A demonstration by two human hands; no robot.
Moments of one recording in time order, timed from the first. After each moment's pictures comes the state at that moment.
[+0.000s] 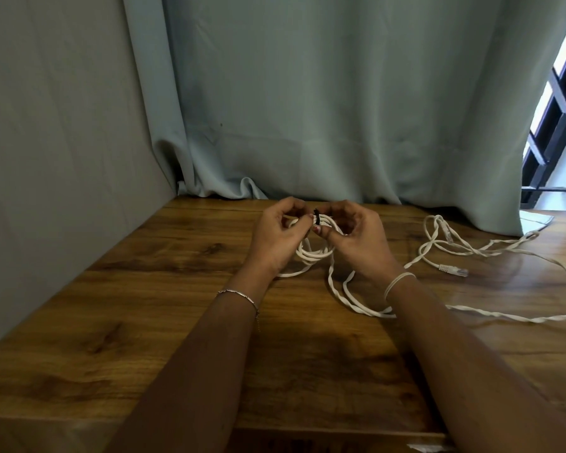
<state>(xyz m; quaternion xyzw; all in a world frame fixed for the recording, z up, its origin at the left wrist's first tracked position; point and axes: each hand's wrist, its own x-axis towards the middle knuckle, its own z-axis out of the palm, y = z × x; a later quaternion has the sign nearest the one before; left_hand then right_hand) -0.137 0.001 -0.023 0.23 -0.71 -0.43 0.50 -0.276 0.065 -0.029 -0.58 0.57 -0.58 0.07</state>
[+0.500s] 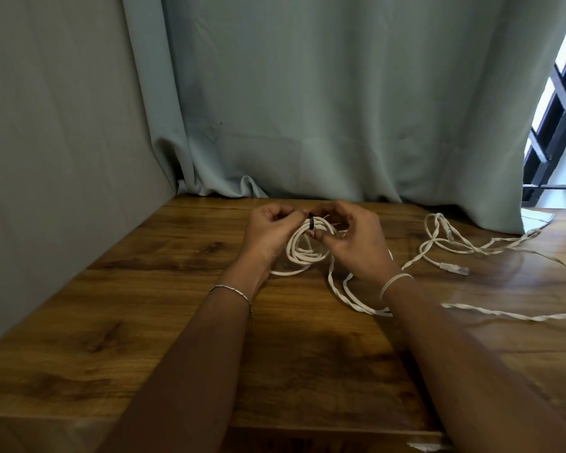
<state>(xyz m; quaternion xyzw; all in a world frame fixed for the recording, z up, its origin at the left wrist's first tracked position) -0.137 -0.005 -0.021 0.30 -0.61 -0.55 0.49 -0.269 0.070 -0.028 -0.62 0.60 -0.50 -0.05</state>
